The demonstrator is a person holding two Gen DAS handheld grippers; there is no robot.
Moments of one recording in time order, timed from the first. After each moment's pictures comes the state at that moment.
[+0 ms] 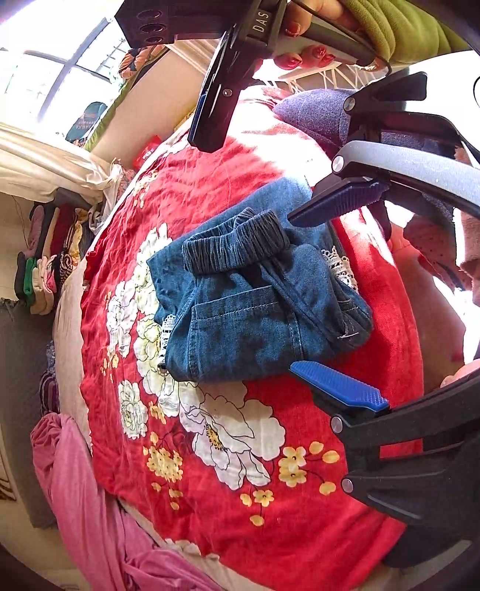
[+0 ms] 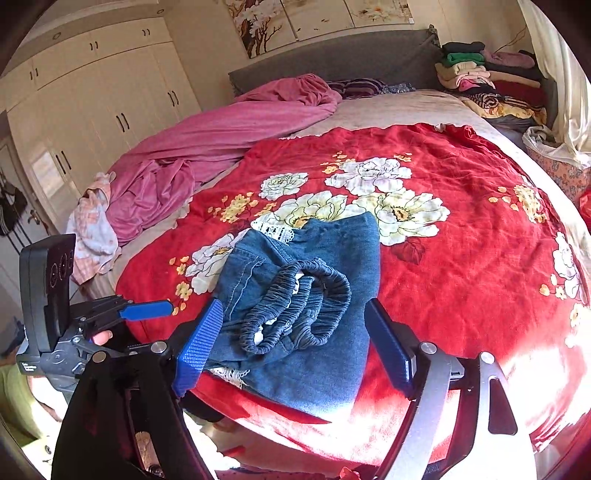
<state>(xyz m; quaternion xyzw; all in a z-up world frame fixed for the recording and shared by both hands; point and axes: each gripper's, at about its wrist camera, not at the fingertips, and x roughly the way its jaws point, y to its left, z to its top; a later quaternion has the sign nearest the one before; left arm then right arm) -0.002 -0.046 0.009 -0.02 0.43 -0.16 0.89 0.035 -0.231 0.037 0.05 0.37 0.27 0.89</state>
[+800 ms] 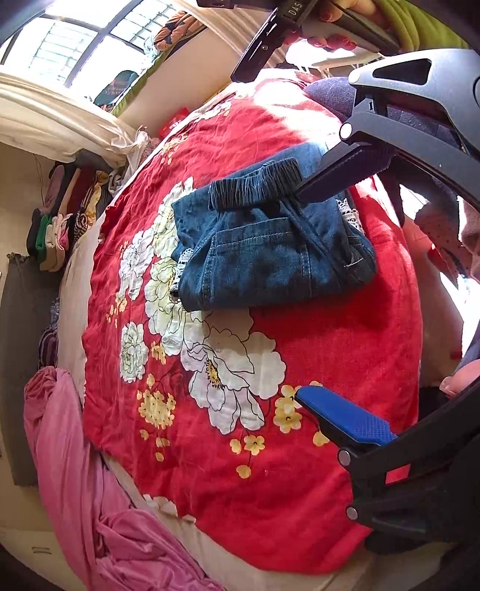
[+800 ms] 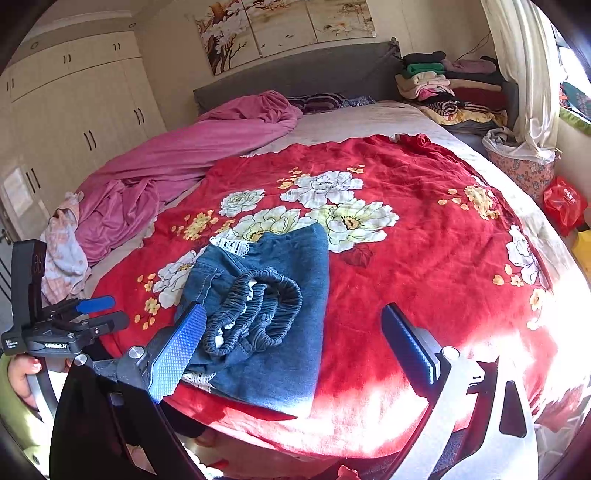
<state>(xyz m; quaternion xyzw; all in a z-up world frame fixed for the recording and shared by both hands) 0.007 0.004 0.012 -0.06 0.43 -0.10 0.90 0.026 -0.259 0.035 0.06 0.36 0.18 0.91</state>
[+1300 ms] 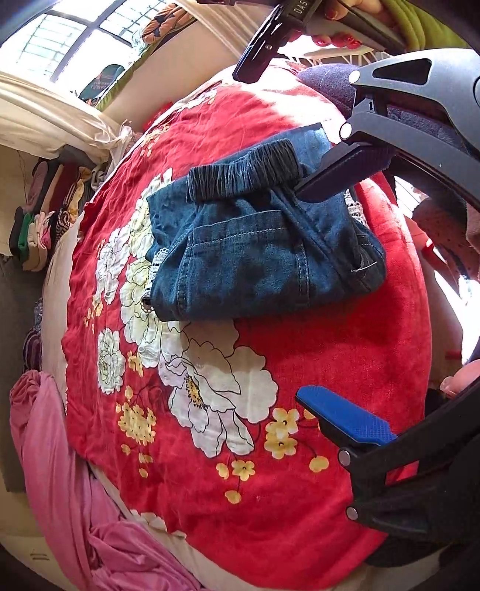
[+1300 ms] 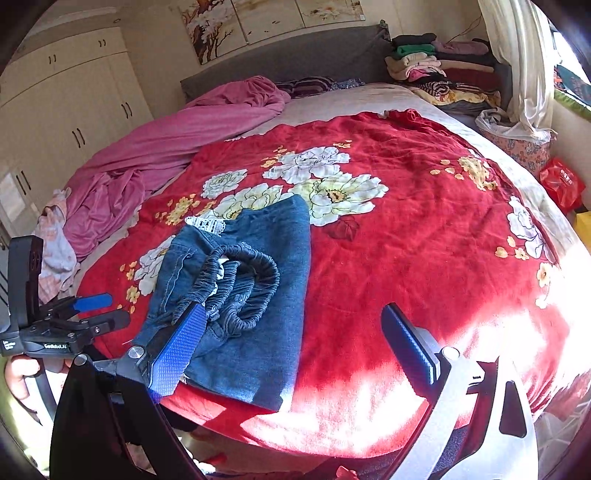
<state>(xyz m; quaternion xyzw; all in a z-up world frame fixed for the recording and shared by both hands) 0.025 -0.013 -0.015 -0.05 0.46 -0.10 0.88 0.038 -0.267 0.002 0.07 0.39 0.17 0.90</state>
